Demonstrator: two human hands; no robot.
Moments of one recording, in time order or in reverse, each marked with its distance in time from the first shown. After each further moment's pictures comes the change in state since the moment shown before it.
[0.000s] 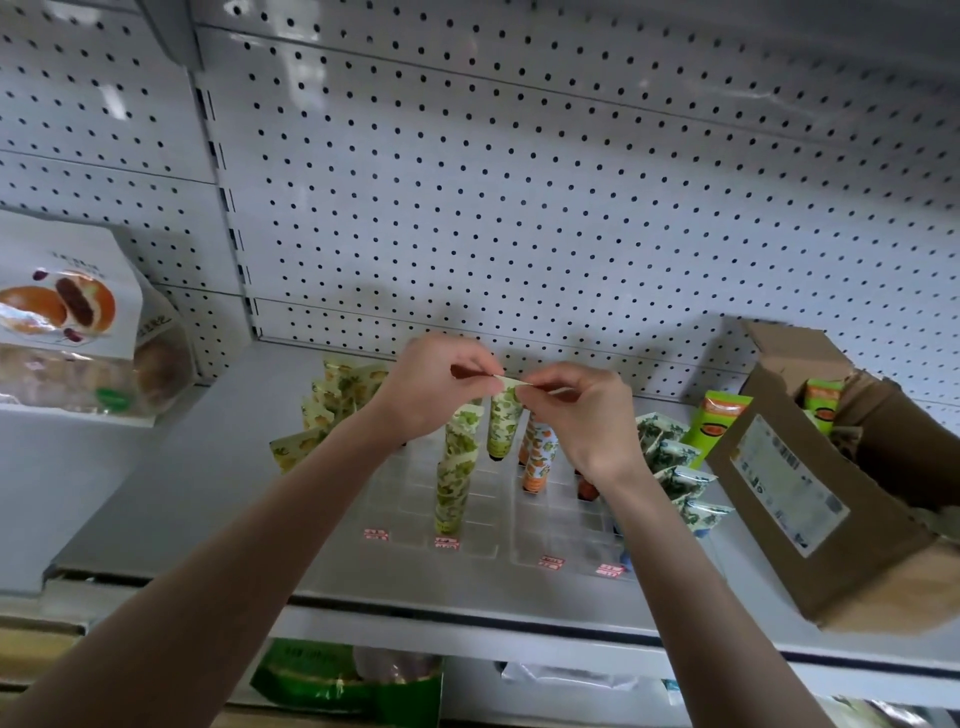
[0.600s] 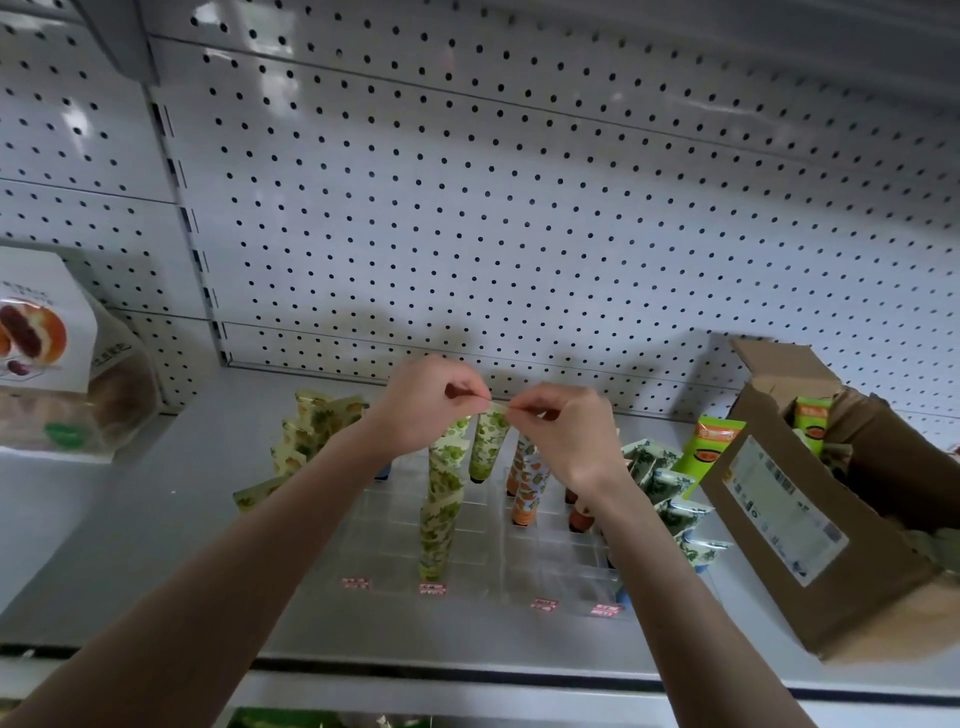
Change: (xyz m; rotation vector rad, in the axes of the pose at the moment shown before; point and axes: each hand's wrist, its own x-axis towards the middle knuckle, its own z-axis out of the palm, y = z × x) left_hand 0.034 -0.024 0.008 0.158 -0.121 0.052; right_hand 0.025 0.013 0.003 -0.235 -0.030 -0.034
